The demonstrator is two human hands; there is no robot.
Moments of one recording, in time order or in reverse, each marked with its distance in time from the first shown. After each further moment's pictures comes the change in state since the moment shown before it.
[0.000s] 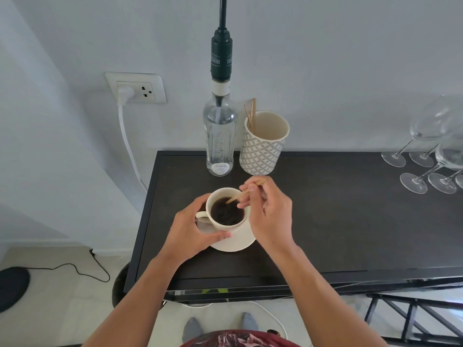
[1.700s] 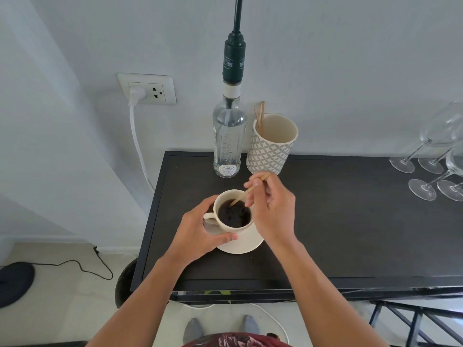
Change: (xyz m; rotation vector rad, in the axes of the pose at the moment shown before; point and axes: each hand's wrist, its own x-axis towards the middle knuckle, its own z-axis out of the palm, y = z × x) left_hand 0.001 0.000 -0.001 0.018 -0.008 0.000; right_hand 0.013 0.000 0.011 0.016 0.022 0.037
